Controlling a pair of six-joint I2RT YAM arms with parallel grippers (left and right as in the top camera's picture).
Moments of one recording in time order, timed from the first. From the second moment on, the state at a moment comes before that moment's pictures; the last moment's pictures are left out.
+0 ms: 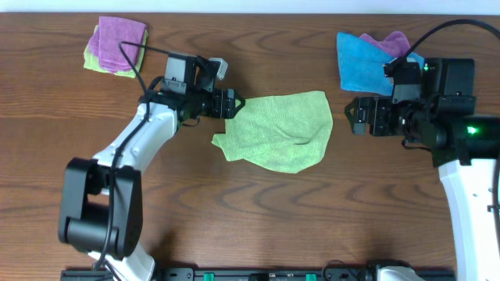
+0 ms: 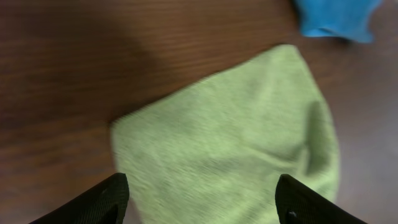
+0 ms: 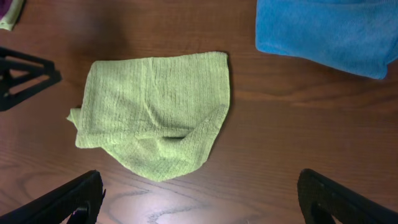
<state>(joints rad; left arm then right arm) -0.23 1.83 1.21 -0.31 0.52 -0.14 0.00 1.30 1.39 -1.05 -0.24 0.03</state>
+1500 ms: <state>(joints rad) -0.13 2.09 1.39 -0.17 0.52 -0.27 0.00 1.34 1.38 -1.08 -0.26 0.01</state>
